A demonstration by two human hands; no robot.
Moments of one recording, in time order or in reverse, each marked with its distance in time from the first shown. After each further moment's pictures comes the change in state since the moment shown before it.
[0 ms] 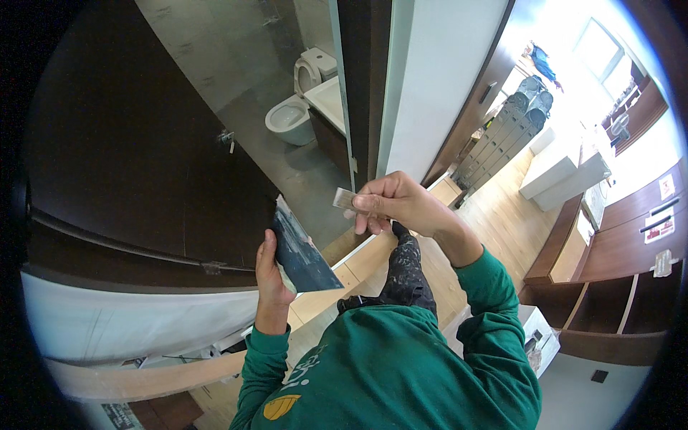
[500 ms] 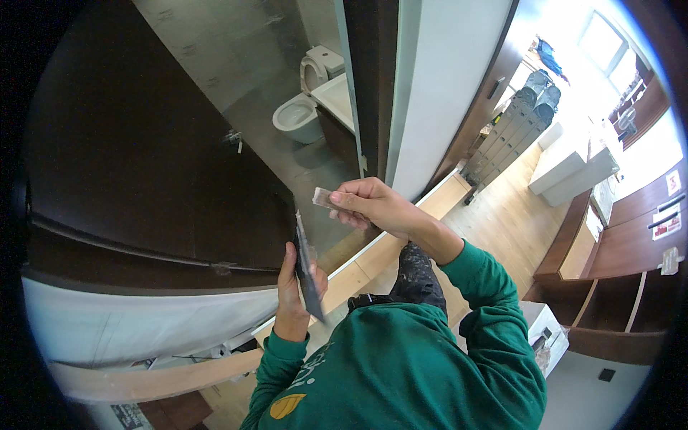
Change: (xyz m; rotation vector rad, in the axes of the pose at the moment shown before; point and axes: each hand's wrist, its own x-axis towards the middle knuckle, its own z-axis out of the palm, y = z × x) left_hand -0.014 -0.009 -0.002 -0.327 -0.254 -0.220; right_hand 0.049 0.037 0.029 0.215 0.041 -0.020
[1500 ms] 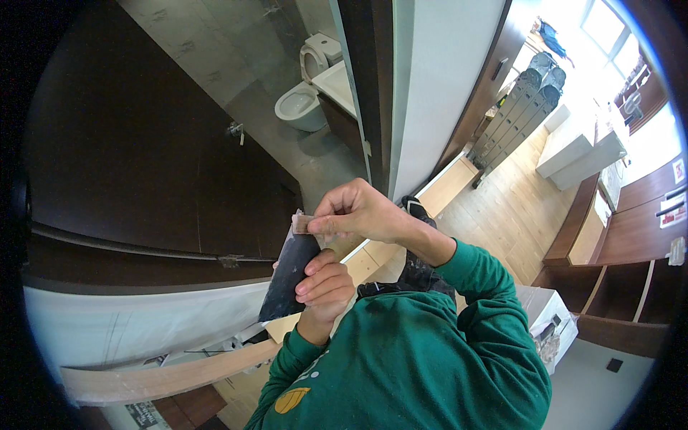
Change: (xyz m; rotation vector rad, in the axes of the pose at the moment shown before) left_hand -0.002 -0.041 -0.002 -0.939 -0.313 -0.257; right_hand -0.005 0.002 0.033 -0.046 -0.094 -0.093
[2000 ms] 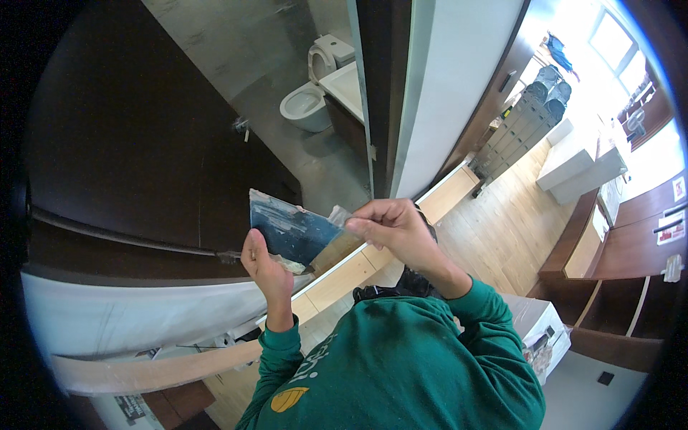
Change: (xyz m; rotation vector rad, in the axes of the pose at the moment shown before) left_hand -0.002 0.046 0.057 1.863 0.491 1.193; right_hand -0.042 0.011 0.010 -0.004 0.362 -0.011
